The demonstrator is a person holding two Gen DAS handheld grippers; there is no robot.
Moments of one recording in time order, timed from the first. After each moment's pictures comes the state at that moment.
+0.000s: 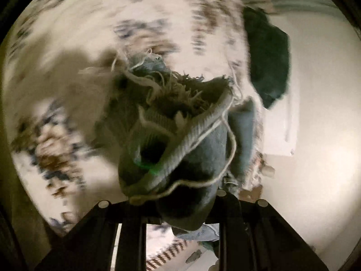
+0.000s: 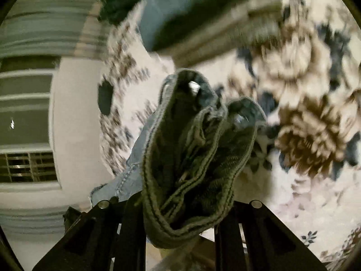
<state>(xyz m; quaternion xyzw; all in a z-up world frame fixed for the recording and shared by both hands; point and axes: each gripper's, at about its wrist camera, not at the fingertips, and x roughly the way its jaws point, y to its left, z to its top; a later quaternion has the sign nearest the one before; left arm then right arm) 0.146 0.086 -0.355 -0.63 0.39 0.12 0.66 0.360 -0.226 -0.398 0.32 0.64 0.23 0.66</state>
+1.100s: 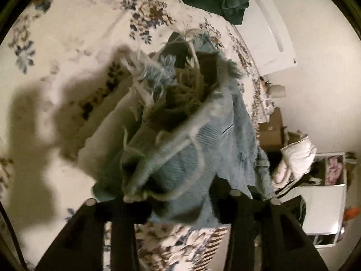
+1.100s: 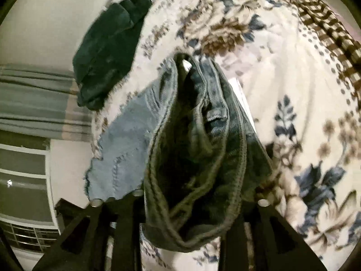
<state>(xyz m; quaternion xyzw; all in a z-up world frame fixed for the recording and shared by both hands) 0.514 0.011 -0.391 -0.41 0.54 -0.06 0.73 0.622 -0.344 -0.431 0.38 0.56 0.10 0.73</state>
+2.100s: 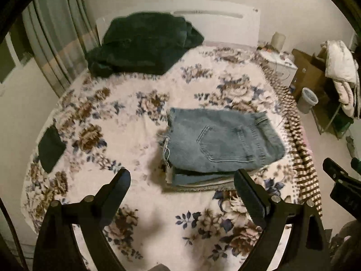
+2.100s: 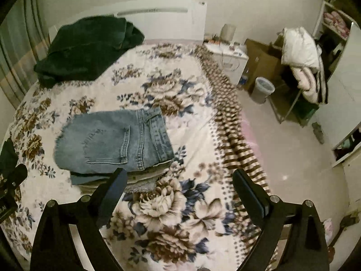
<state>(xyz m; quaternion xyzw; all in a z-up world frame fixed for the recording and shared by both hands) 0.402 -0.063 -0.184 0.02 0.46 0.01 0.89 0.437 -0.274 -0.169 0.01 0.47 -0.11 0.88</state>
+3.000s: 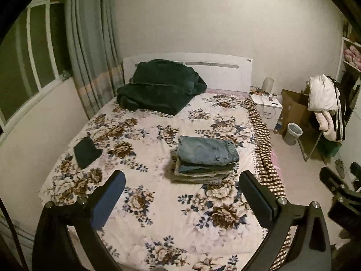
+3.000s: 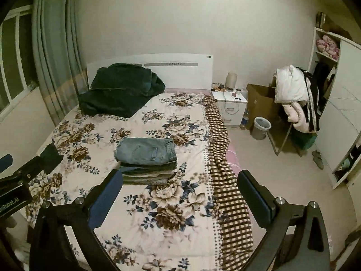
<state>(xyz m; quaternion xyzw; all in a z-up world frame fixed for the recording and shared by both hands) 0.125 -0.073 0.030 0.00 0.35 0.05 0.94 0.083 -0.270 0.112 0.00 0.34 -0.05 0.94</state>
